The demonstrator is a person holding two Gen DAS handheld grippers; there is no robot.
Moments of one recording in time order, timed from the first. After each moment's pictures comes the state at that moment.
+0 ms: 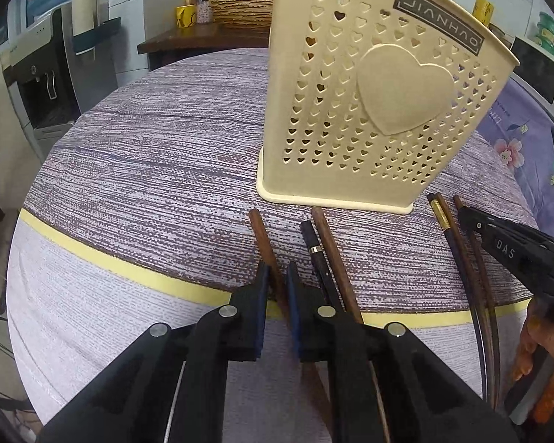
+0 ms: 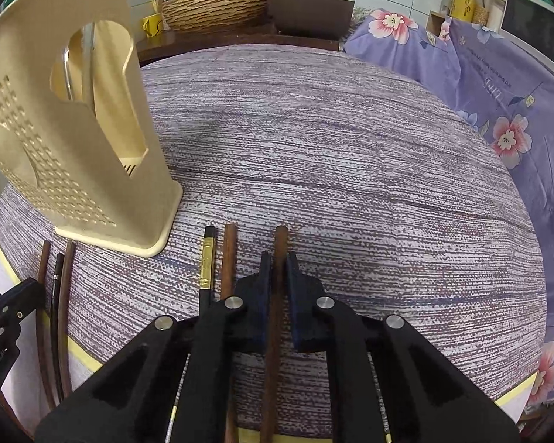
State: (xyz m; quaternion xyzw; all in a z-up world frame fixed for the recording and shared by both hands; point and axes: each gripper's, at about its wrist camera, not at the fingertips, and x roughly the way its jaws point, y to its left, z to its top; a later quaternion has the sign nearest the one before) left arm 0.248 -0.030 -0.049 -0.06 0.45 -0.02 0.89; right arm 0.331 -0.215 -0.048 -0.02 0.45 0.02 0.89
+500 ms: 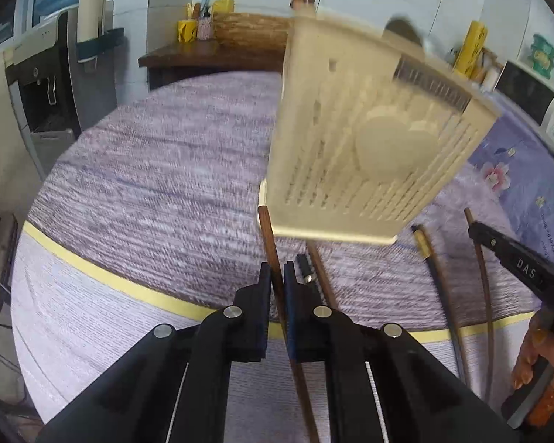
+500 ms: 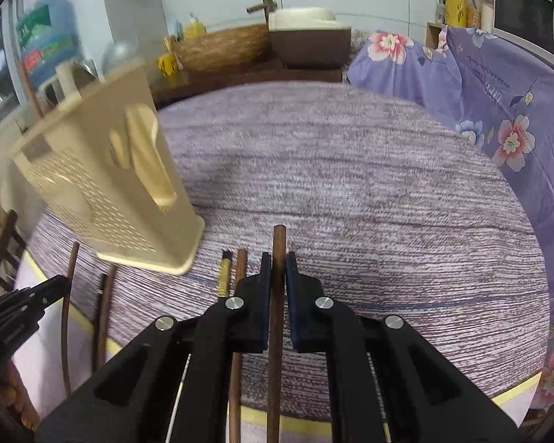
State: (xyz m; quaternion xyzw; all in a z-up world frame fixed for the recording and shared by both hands) left arm 0.239 -0.013 -0.018 -0.09 0.40 -0.04 0.91; right arm 0.307 -0.246 -0.009 0.05 0.39 0.06 0.92
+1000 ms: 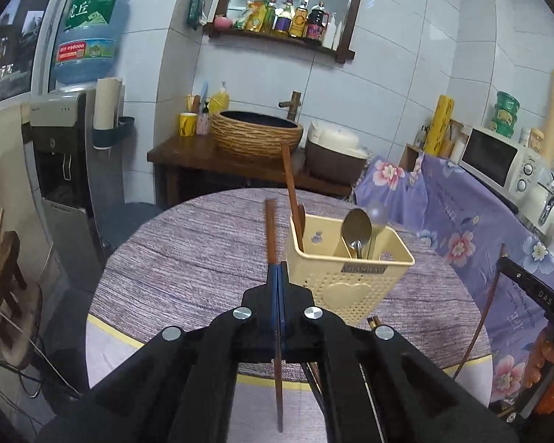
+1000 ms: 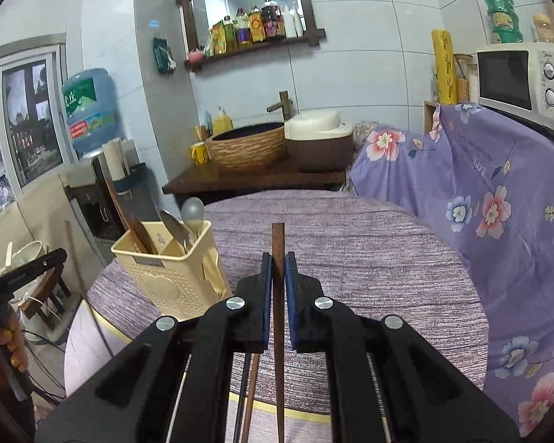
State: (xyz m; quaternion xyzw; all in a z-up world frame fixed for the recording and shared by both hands) left arm 0.197 0.023 0.099 -0.09 0.26 -0.05 0.96; right arm 0.232 -0.284 0.111 0.07 0.24 0.10 0.96
